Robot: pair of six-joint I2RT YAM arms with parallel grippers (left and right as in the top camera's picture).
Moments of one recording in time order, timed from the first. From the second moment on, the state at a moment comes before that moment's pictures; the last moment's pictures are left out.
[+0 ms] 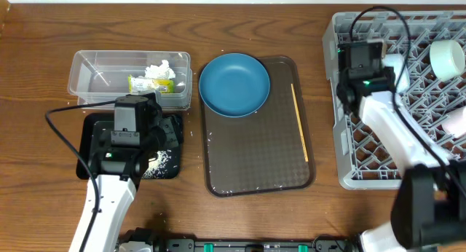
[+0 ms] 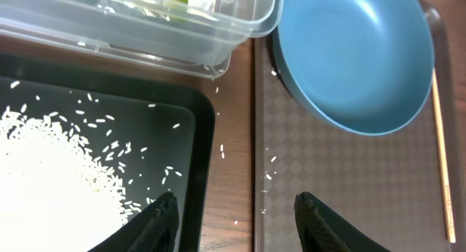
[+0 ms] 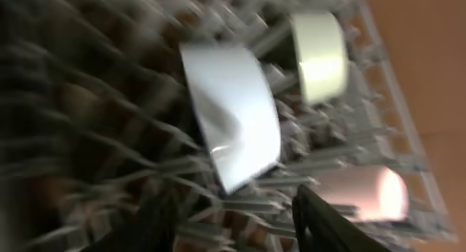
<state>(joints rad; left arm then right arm) -0.08 1.09 0.77 -0.62 0.17 -0.35 0.15 1.68 1.17 -0.42 0.75 0.02</state>
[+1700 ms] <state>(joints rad) -0.08 1.11 0.77 -0.63 0.17 -0.35 0.43 1.99 1.17 -0.05 0.00 0.25</state>
